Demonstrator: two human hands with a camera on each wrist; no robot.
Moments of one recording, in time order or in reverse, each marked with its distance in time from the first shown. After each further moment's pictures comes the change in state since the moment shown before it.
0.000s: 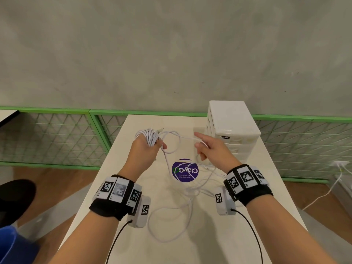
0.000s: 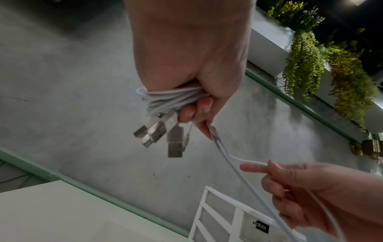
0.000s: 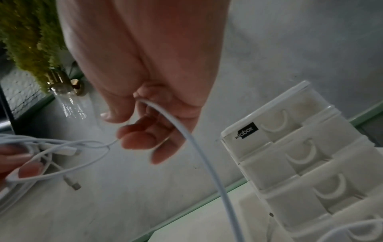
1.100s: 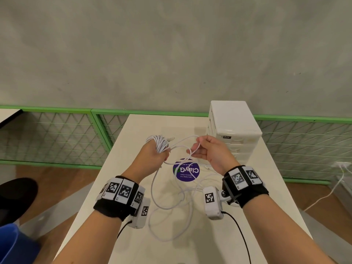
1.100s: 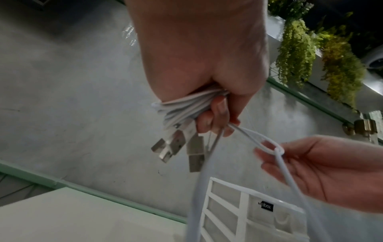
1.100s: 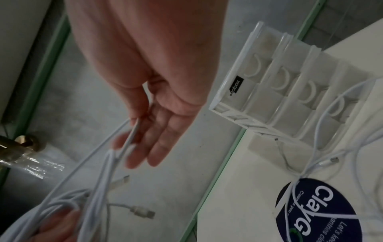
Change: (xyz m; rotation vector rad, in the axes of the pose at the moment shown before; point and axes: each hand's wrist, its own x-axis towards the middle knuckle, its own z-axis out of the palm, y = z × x) left_hand -0.015 0.008 0.006 0.052 -0.173 -0.001; right_hand 0.002 -0.006 0.014 0.721 0.021 0.199
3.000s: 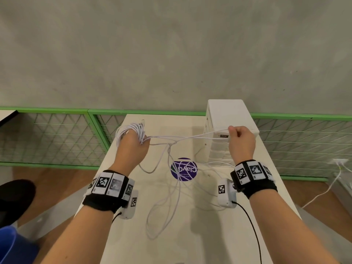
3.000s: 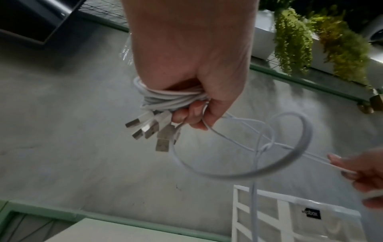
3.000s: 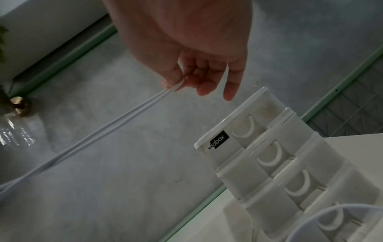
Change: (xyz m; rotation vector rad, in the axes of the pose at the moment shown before) left_hand 0.028 -0.031 -0.025 0.219 0.327 0.083; right_hand 0.008 -0.020 -0.062 -0.741 0.731 -0.307
